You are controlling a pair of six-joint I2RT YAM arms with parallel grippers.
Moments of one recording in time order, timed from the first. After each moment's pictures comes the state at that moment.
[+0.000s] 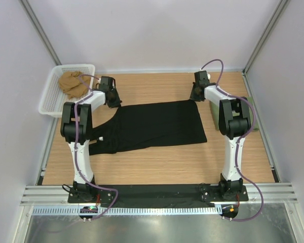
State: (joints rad) left arm -0.14 2.13 1.53 -0.35 0.07 -0.47; right arm 0.17 2.20 1.64 -0.35 0.12 0.39
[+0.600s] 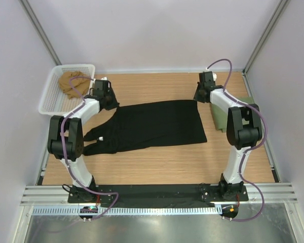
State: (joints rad) left arm -0.15 1.81 1.26 -0.26 0.07 -0.48; right arm 0.17 1.98 1.45 -0.33 0.15 0.42
